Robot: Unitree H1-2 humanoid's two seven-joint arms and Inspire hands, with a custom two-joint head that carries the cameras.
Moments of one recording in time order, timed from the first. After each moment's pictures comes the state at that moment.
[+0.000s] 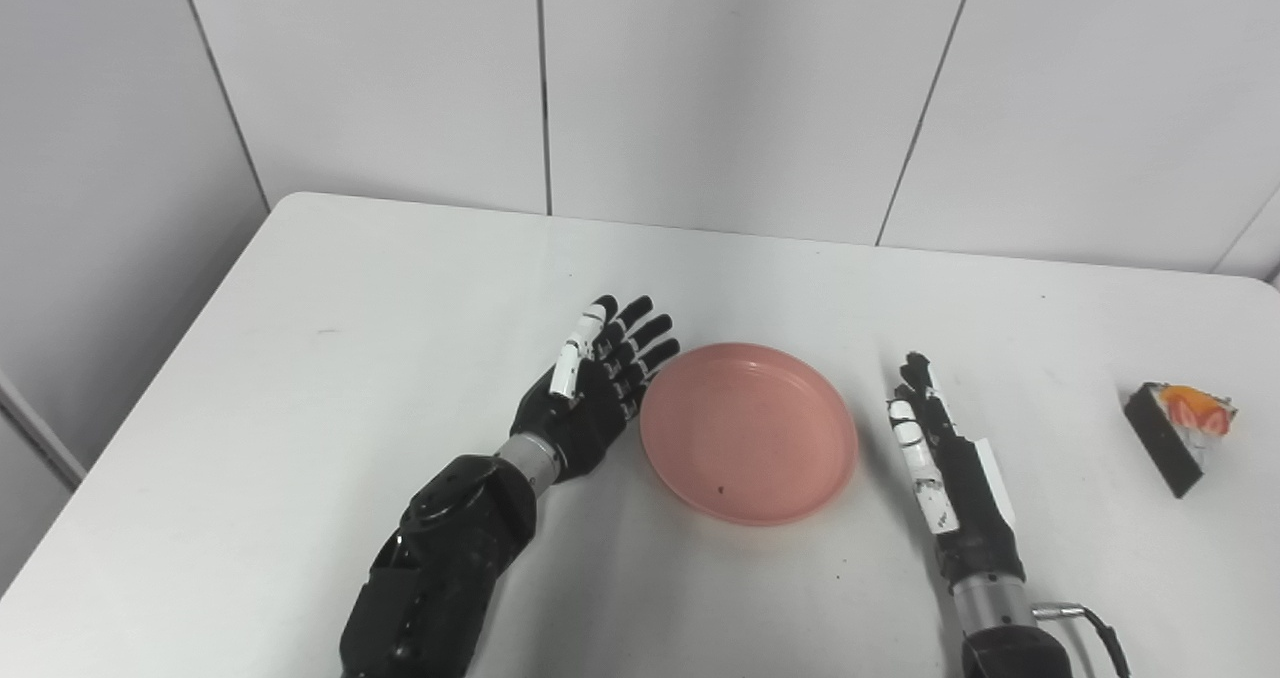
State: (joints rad) left arm -0.36 0.02 -0.11 0.12 -0.67 0.45 -0.04; right arm -0.11 -0.10 0.02 -0.01 -0.15 0.00 0.01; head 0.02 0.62
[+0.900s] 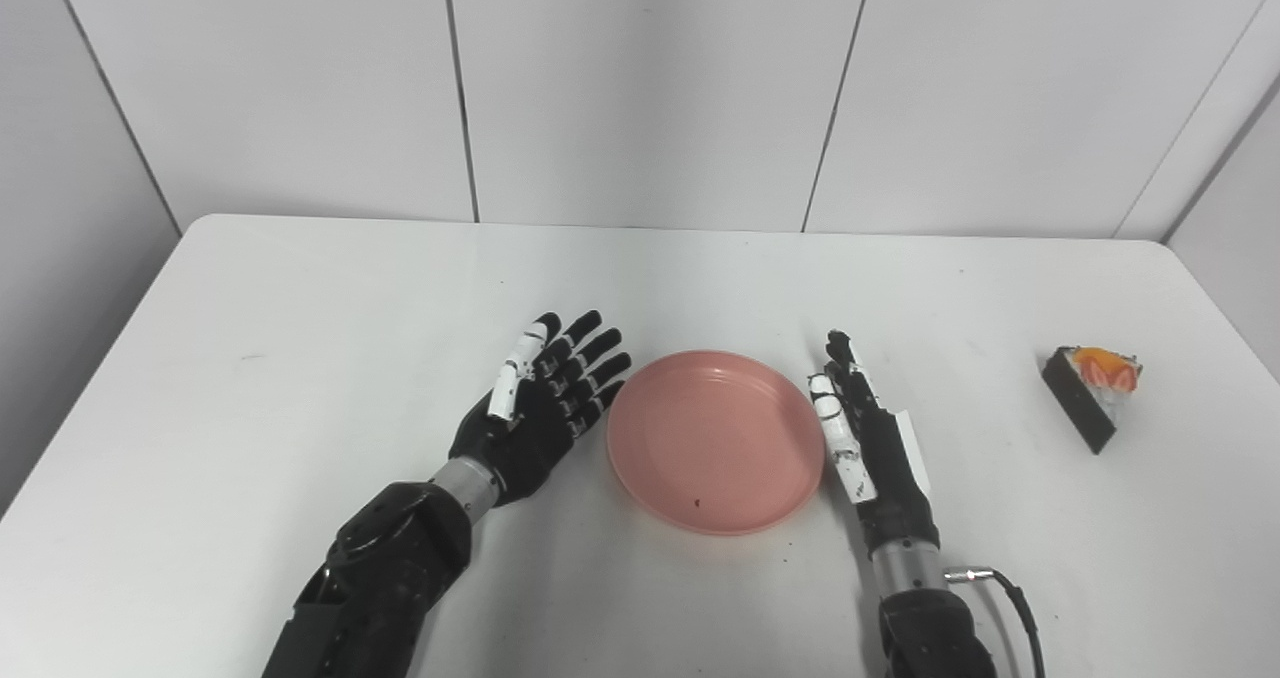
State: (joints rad) left arm -0.35 0.08 -0.15 0.13 -0.72 0.45 -0.07; right arm -0.13 -0.04 0.02 0.01 -0.22 -0.01 -0.10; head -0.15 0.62
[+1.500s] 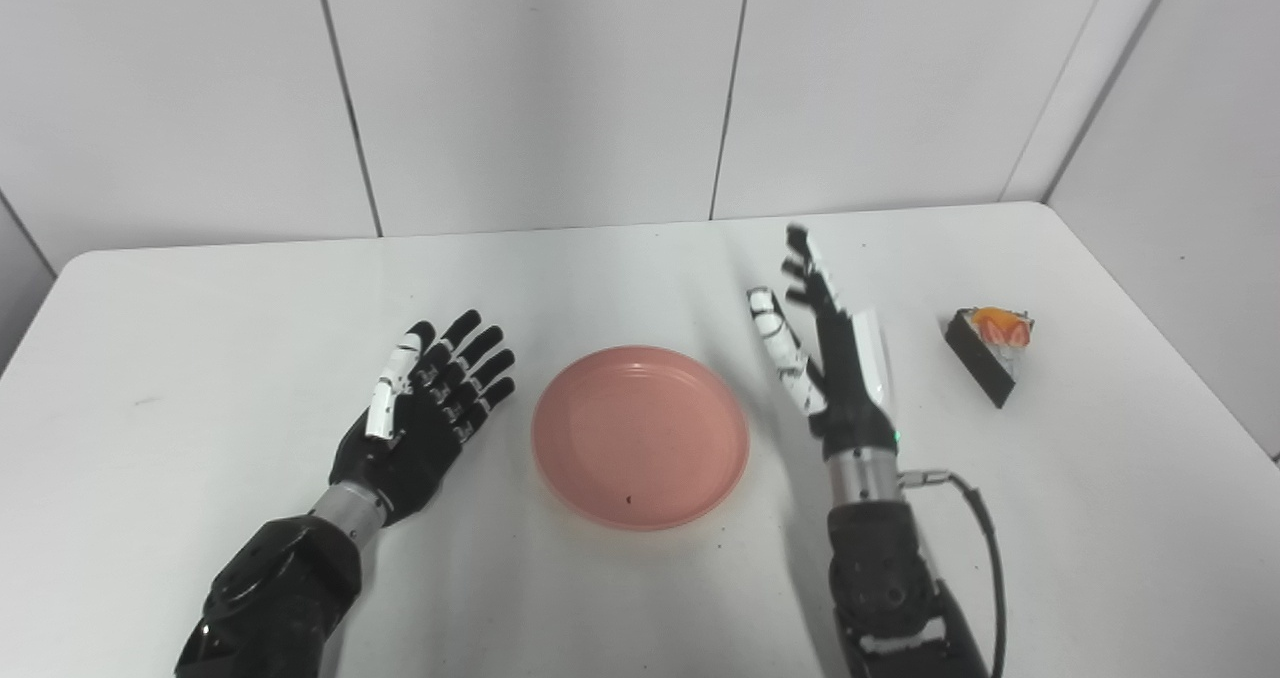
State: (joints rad) left arm -0.35 0.08 -0.03 0.16 -0.60 0.44 -0.19; right arm -0.23 -0.10 0.01 -0.13 -0.50 -0.02 -0.23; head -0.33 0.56
